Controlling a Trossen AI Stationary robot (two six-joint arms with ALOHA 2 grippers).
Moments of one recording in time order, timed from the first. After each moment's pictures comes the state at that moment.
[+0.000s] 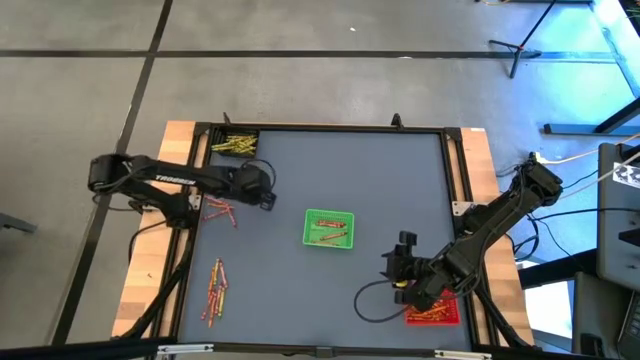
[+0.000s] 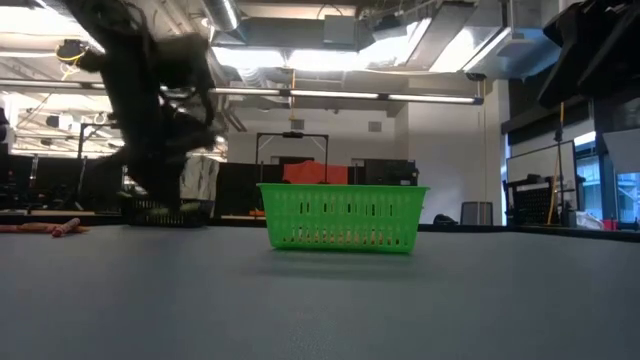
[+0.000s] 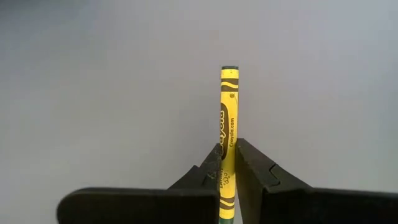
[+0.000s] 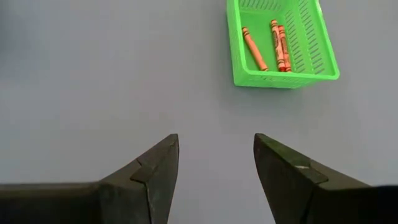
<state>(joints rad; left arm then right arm) 0.21 1.30 0.60 -0.52 -0.27 -0.93 0.76 1.46 0.99 -0.67 0.58 0.68</state>
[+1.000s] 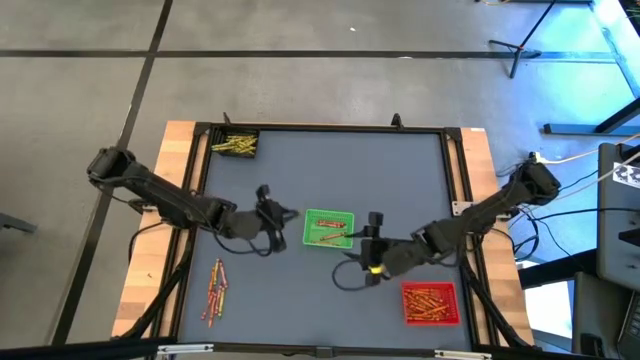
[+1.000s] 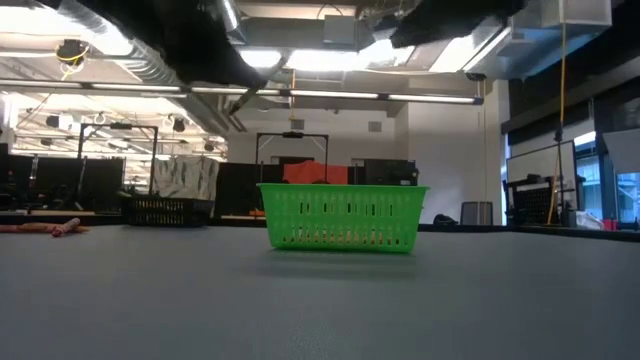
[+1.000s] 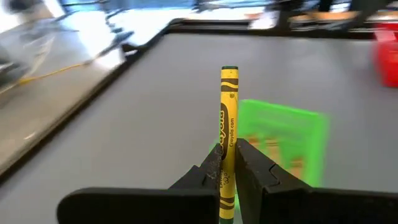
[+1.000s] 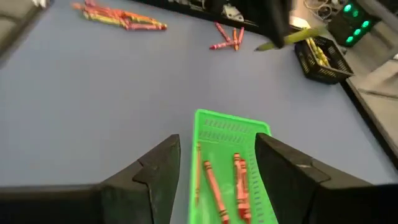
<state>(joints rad) -0.32 1.29 0.68 0.09 -0.70 -0.24 0.51 1.47 0.98 -0.14 0.58 0.09</state>
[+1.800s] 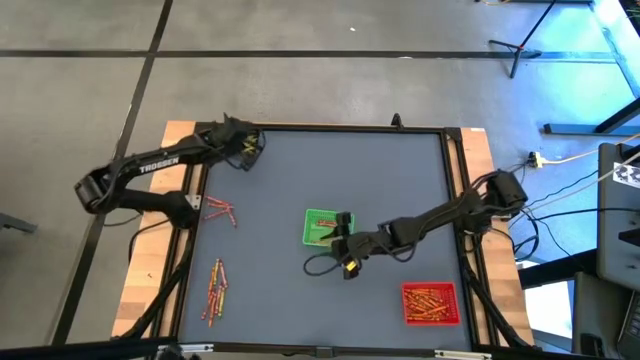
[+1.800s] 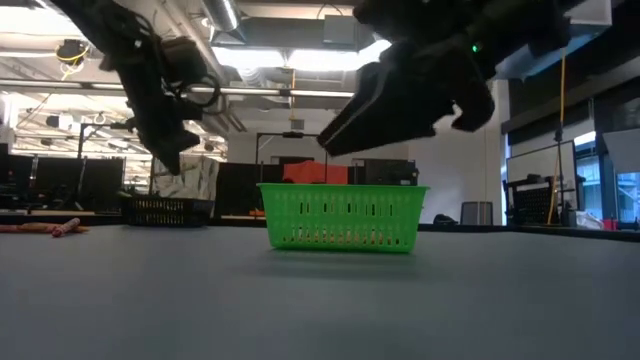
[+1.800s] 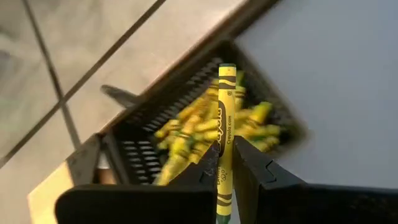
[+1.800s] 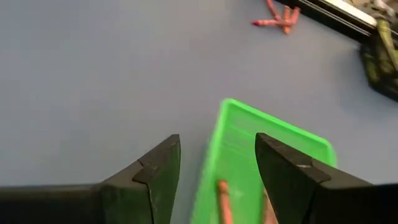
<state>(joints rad) 0.73 1.16 0.68 -0.48 -0.45 0.01 0.32 1.75 0.97 0.16 0.31 -0.19</state>
